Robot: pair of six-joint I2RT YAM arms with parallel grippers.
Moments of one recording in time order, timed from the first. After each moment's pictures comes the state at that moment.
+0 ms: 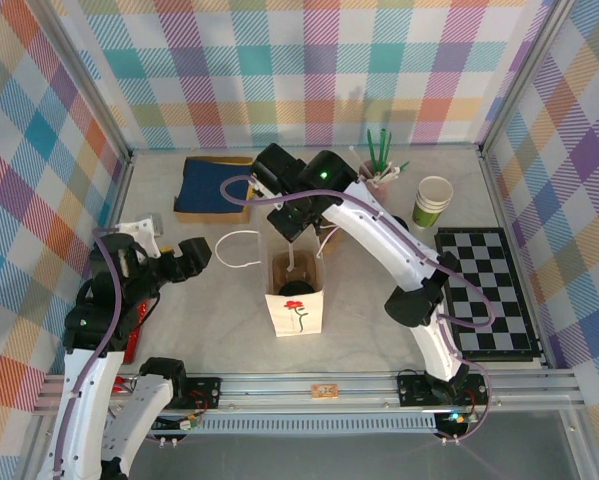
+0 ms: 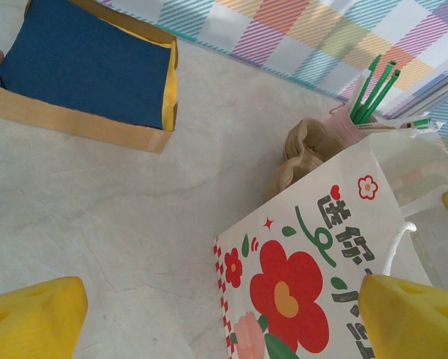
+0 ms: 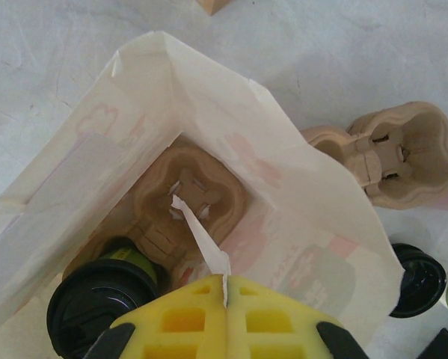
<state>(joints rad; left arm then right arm) -0.10 0.64 0.95 -0.82 0.24 -0.42 0.96 2.10 2.56 -1.63 0.23 0.05</state>
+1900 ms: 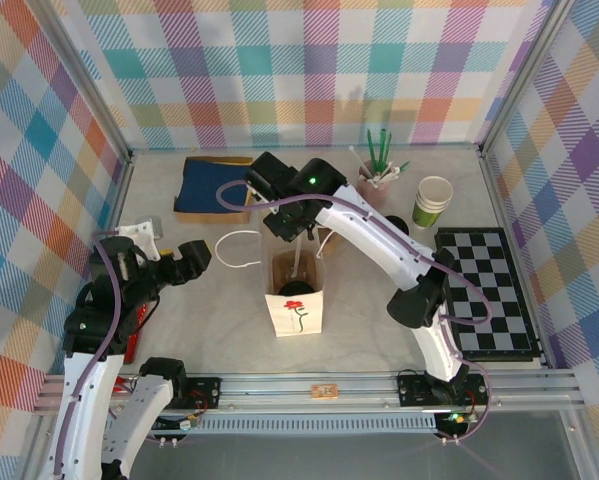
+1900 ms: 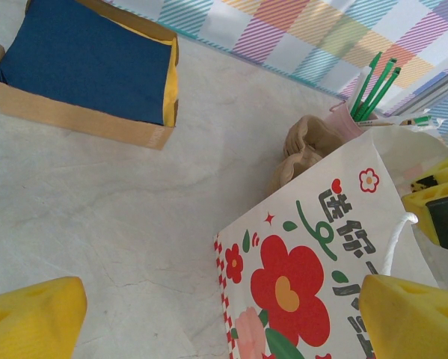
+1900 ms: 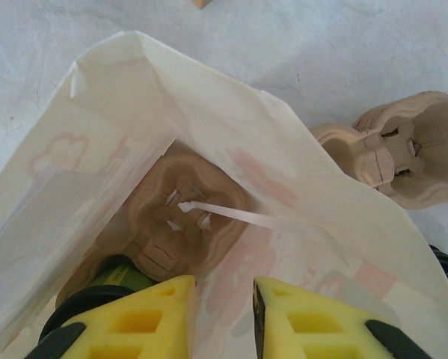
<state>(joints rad) -0.10 0.63 0.94 -0.83 0.24 -0.42 0.97 2.08 2.43 -1.52 0.26 0.10</state>
